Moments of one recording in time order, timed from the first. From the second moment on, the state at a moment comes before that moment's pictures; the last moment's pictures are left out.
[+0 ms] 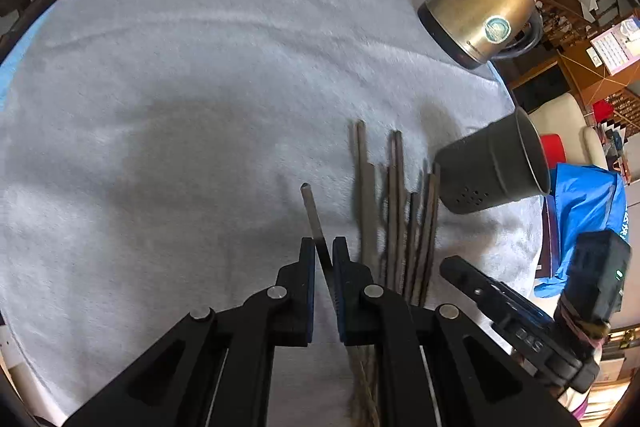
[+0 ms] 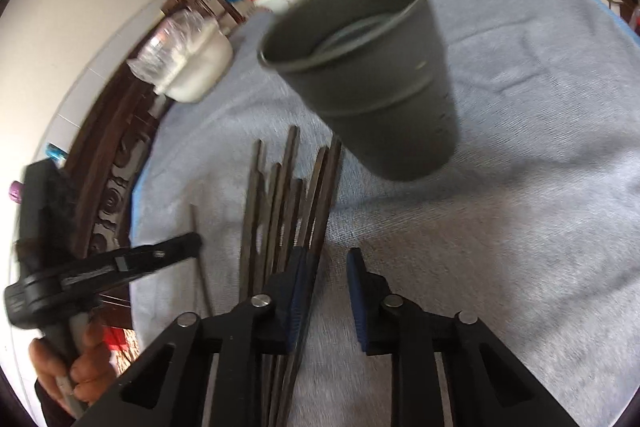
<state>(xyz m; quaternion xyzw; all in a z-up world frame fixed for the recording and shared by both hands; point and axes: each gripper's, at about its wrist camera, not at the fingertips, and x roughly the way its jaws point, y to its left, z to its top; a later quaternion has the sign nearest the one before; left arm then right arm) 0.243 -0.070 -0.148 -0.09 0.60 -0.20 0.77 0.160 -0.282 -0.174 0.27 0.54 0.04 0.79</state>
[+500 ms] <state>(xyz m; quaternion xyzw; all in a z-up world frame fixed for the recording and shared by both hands) 0.258 -0.033 -0.146 -0.12 0.60 -0.19 0.76 0.175 -0.262 -0.166 0.26 0.58 -0.01 0.77</state>
